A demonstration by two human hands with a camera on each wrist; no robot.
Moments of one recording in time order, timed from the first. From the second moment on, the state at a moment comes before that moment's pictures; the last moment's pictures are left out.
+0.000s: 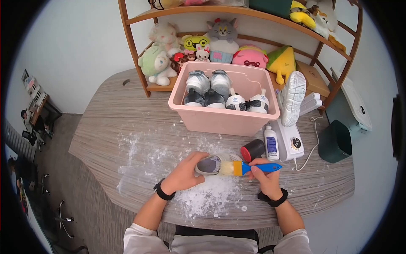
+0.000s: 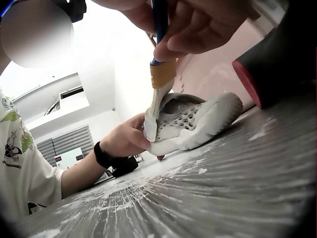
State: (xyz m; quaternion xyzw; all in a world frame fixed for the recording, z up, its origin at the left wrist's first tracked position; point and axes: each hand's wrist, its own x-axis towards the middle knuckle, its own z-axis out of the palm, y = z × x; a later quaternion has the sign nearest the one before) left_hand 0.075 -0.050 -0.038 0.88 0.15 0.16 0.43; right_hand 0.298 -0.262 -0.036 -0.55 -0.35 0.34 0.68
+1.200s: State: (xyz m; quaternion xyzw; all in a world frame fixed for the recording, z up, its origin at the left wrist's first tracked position) left_hand 0.072 -0.052 -0.035 0.89 0.09 0.21 0.39; right_hand 0.320 -0.258 -0.040 -0.62 -0.29 0.21 0.69
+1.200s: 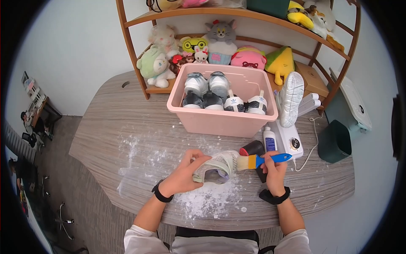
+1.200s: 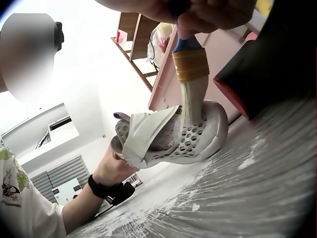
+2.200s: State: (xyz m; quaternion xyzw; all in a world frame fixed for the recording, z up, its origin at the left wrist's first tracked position) left_hand 0.077 -0.048 -0.040 0.93 -0.01 0.29 0.24; right_hand 0.299 -0.257 -0.038 -0.51 -0.34 0.32 0.72
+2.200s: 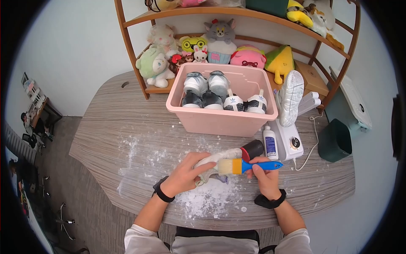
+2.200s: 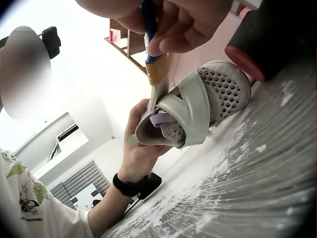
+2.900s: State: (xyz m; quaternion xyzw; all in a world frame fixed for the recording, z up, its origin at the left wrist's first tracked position) left_hand 0.074 -0.058 -0.044 0.93 0.03 0.26 0.25; right_hand 0.301 -0.257 -0.040 -0.55 -0.31 0.31 0.71
